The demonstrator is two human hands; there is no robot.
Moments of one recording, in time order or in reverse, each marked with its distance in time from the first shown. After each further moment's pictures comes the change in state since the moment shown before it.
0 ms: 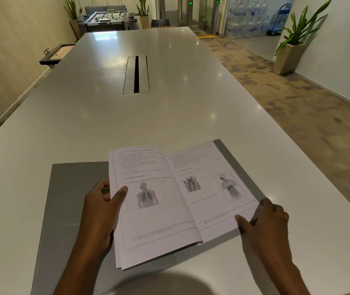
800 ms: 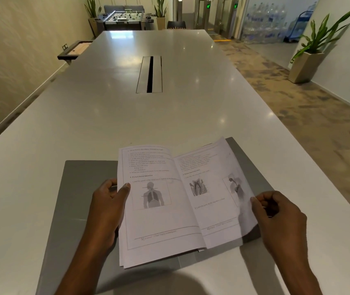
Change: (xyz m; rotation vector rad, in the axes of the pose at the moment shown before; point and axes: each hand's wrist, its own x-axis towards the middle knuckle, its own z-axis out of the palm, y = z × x) left_hand 0.001 0.004 0.000 -0.040 0.030 -0.069; right_hand -0.003 -0.045 -0.047 0.423 0.089 -0.191
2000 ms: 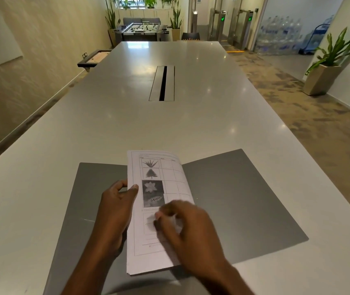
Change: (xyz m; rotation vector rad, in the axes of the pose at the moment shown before) left_hand -0.022 0.026 0.000 -0.056 0.006 0.018; right_hand -0.063 -0.115 0.073 0.006 -0.620 -0.393
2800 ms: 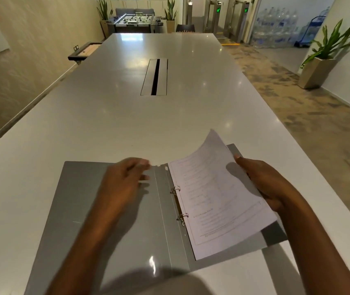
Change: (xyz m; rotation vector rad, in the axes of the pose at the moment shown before) left_hand 0.005 0.049 0.035 0.052 -0.096 0.104; right_hand 0.075 0.116 -0.152 0.533 -0.017 0.466
